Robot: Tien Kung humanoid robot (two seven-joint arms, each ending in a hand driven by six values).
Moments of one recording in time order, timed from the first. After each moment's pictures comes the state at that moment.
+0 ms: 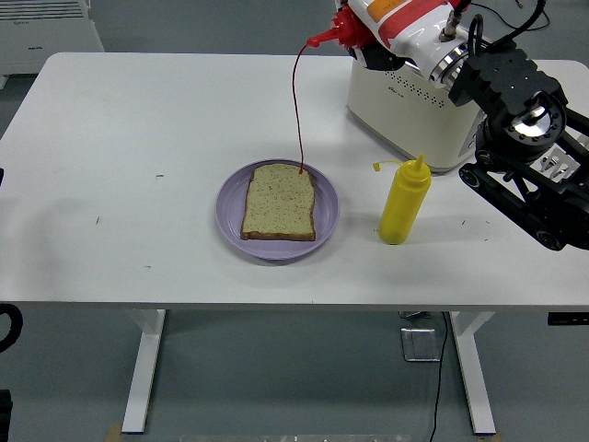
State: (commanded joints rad) left arm -0.07 0.00 -1.94 -1.38 0.48 0.09 0.02; right arm 1.06 -0.30 0.66 1.26 -2.27 -0.21 -0.18
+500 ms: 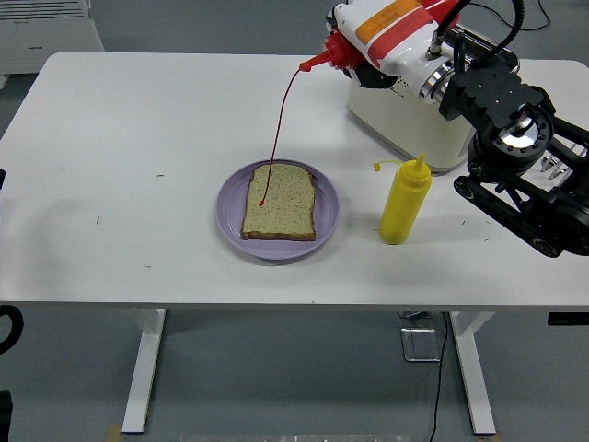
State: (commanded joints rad) left arm -0.06 0.00 -1.94 -1.38 0.48 0.10 0.02; right arm 1.04 -0.29 0.66 1.26 -2.27 -0.22 -0.19
